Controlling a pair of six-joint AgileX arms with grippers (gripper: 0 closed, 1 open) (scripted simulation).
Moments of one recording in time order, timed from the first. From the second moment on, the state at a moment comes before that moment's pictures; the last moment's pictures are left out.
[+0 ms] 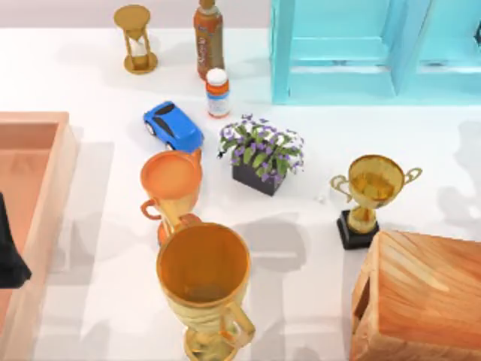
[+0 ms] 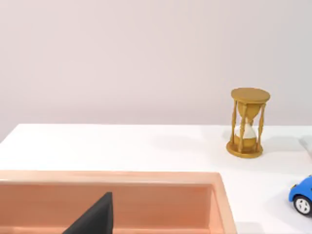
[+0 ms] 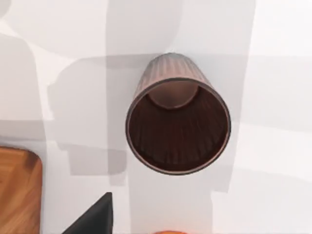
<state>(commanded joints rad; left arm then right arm) 0.00 0.00 0.00 0.00 0.00 0.00 -0.09 1.61 1.26 -1.23 0.00 -0.08</state>
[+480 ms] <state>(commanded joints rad) 0.00 0.00 0.00 0.00 0.00 0.00 -0.09 1.69 1.01 -0.88 0.00 -0.07</state>
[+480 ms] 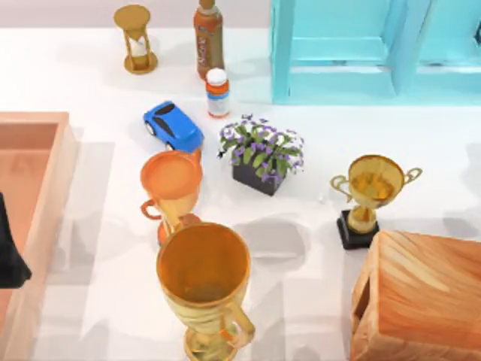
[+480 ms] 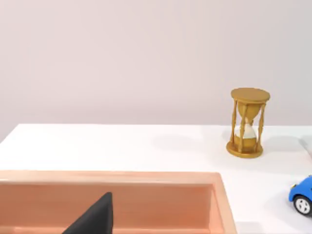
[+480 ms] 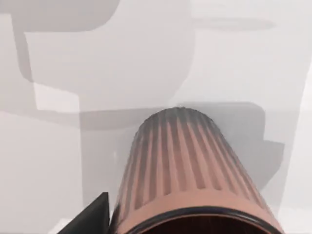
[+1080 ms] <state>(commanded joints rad) 0.00 0.00 0.00 0.00 0.00 0.00 -0.08 1.70 0.99 -0.87 0.00 -0.07</state>
